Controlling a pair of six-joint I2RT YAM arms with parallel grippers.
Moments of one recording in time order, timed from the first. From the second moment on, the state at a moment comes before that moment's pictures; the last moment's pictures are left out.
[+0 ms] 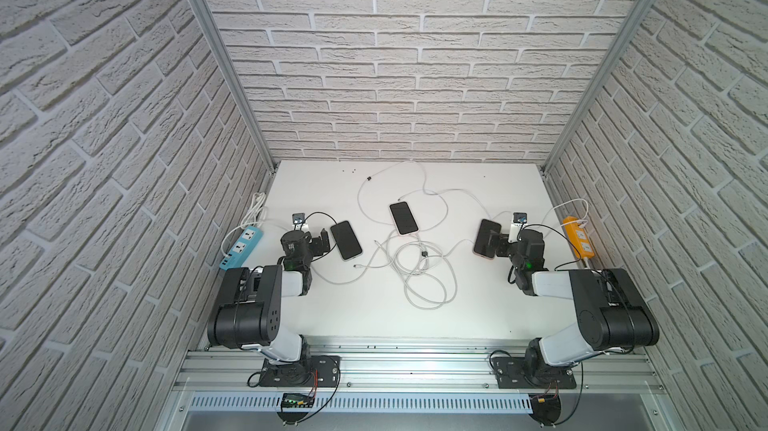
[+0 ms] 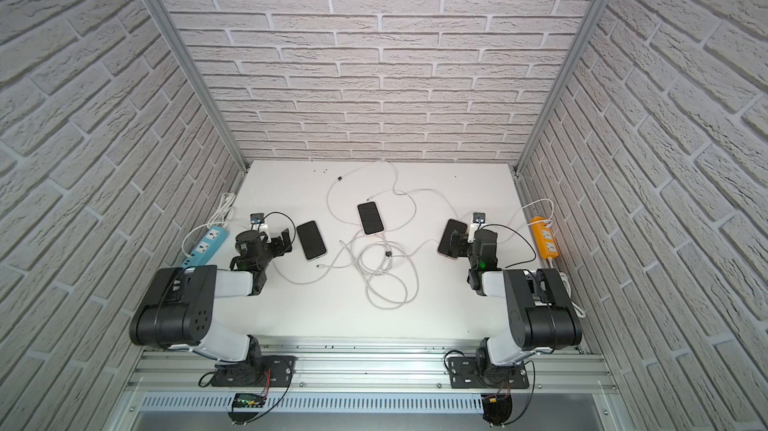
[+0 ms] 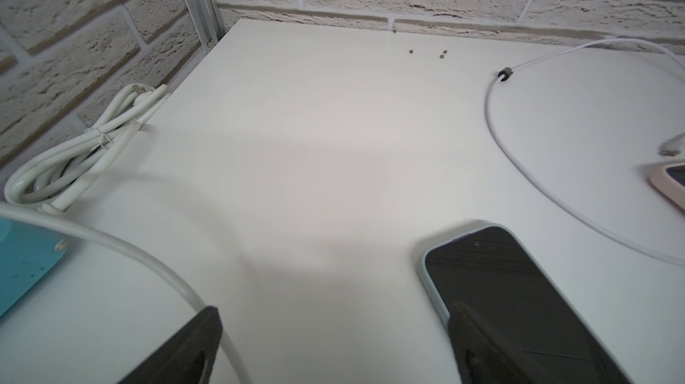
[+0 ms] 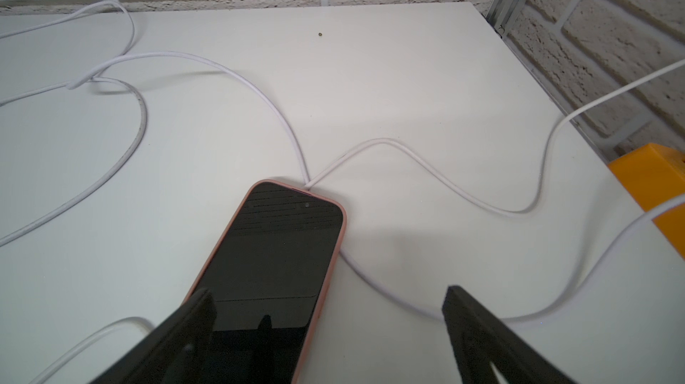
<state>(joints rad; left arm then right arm) 0.10 1.54 0.38 0.73 -0.04 -0.03 0.04 1.53 0.40 0.69 0.07 0.05</state>
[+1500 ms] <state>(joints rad) 0.05 1.28 0.99 -0.80 0.01 -0.72 0.99 1.88 1.57 -0.67 -0.23 -0.06</state>
